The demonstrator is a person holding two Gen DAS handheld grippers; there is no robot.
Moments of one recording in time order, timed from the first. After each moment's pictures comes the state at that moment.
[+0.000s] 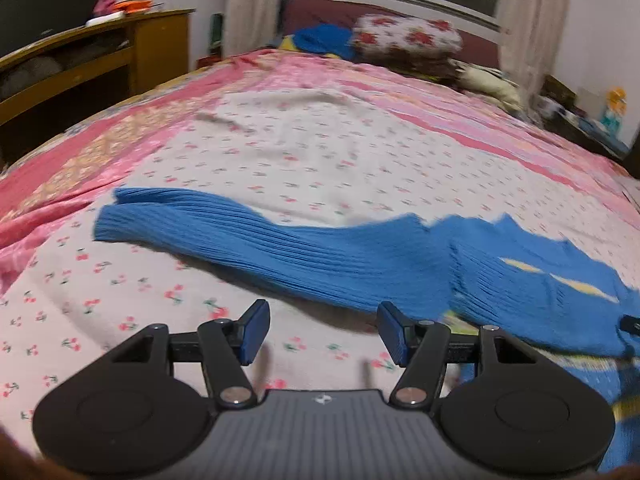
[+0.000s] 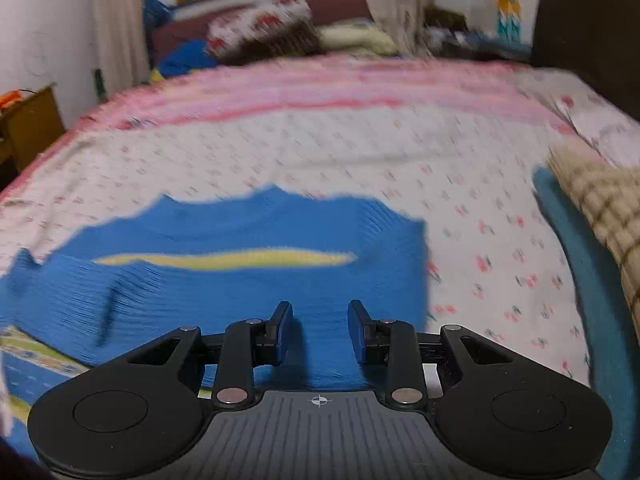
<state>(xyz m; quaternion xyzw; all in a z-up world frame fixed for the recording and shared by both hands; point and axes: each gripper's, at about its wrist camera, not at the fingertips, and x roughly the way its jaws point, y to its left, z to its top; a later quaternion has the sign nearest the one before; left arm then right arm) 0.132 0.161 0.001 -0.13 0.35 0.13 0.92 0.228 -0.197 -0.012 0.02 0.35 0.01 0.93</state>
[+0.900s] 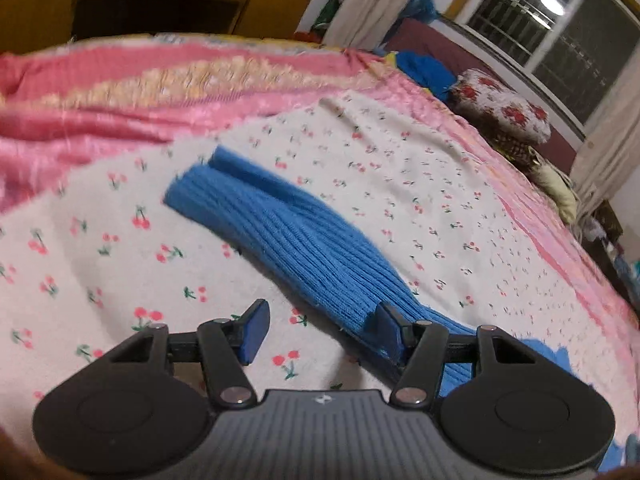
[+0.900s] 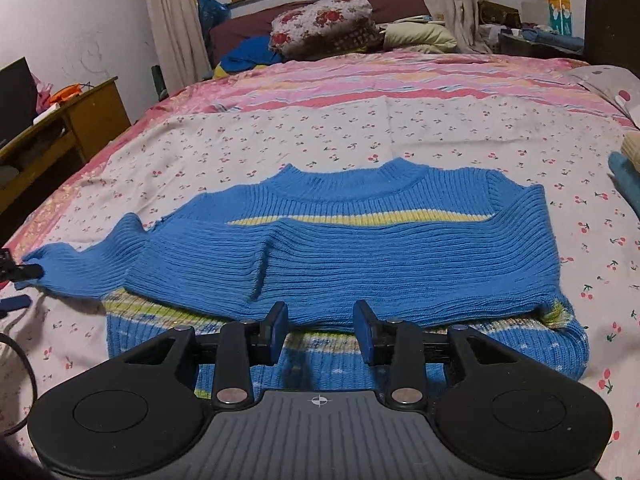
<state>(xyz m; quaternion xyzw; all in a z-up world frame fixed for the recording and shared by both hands) 0.145 0.281 -0.042 -0.33 0.31 0.20 0.87 0.195 -0.133 -0.017 0.04 0.37 0.09 0.93</state>
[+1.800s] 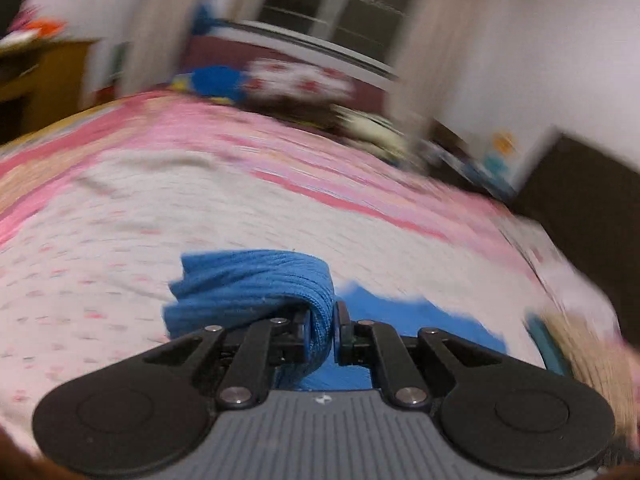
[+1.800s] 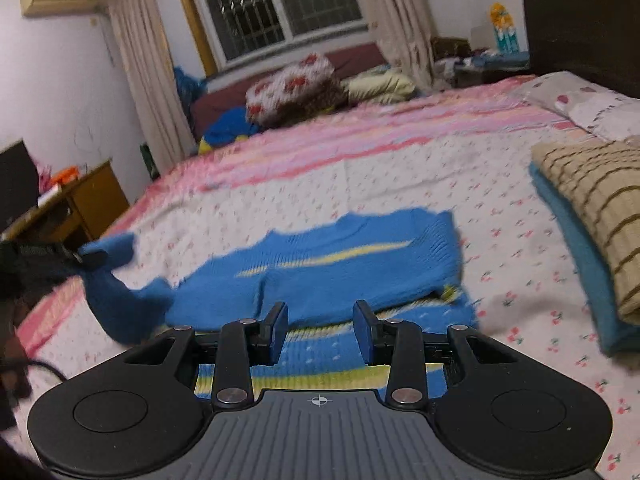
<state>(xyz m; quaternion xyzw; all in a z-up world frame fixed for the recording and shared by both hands) 0.139 0.110 0.057 -0.16 0.27 -0.07 0.95 0.101 -0.190 0.037 0.13 0.28 0.06 0.95</state>
